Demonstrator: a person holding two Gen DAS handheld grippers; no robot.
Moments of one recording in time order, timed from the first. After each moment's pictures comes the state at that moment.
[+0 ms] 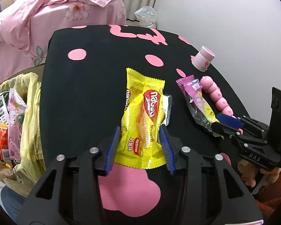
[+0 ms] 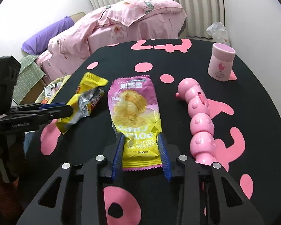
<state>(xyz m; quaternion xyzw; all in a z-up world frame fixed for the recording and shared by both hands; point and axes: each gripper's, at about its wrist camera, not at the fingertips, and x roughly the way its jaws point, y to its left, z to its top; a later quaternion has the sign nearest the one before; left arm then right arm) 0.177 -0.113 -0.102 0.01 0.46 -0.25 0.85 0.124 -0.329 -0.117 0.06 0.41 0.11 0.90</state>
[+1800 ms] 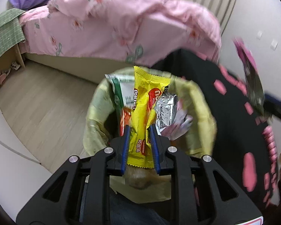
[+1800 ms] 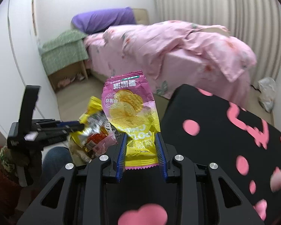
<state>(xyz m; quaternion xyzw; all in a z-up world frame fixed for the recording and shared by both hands) 0.205 0.127 -0.114 -0.07 0.44 -0.03 0.90 0.231 -0.084 -0.042 -0.10 0.35 0.28 0.89</state>
